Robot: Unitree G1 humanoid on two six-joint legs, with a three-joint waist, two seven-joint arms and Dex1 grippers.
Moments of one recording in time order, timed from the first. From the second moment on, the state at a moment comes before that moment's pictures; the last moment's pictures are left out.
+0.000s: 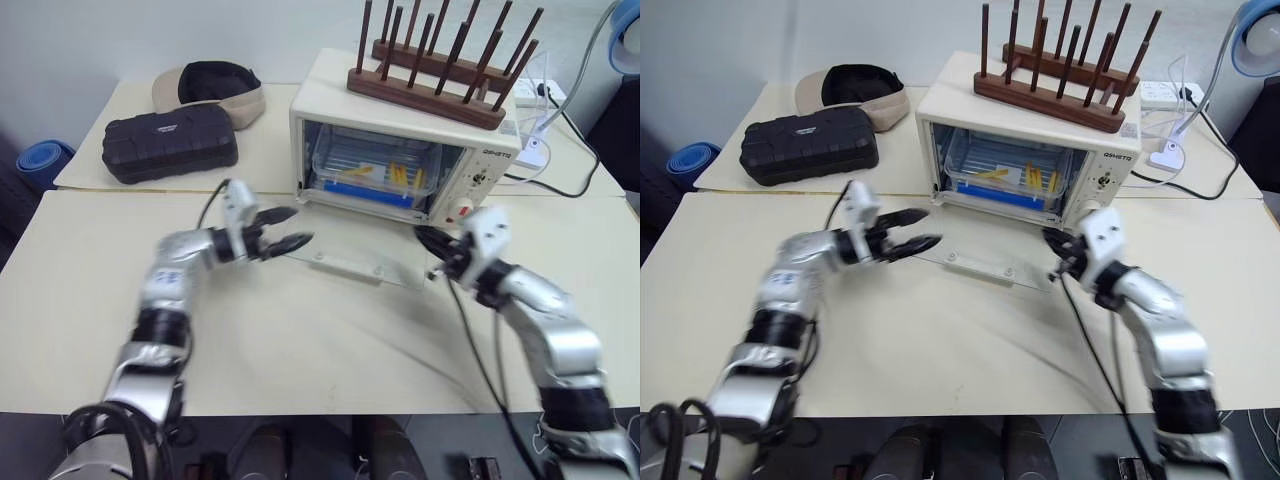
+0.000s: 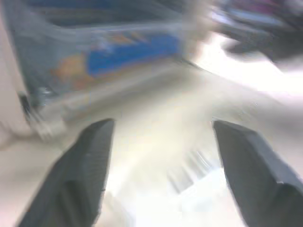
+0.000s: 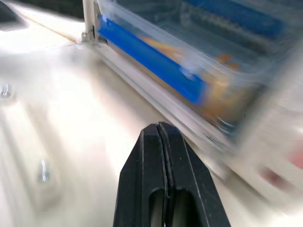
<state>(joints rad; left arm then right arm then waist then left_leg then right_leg) -0.63 0.55 0.04 0.36 -0.36 0.21 -1.13 -0.22 -0.63 -0.18 -0.20 0.36 0.36 0.63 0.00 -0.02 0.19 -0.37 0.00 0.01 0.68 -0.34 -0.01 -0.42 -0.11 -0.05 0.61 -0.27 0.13</state>
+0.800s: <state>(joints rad) -0.49 0.60 0.22 0.14 -0.54 0.26 -1.12 -0.37 -0.44 -0.22 0.14 0.51 -0.04 0.88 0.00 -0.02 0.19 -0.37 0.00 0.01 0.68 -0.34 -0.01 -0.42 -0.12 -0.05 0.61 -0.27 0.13</state>
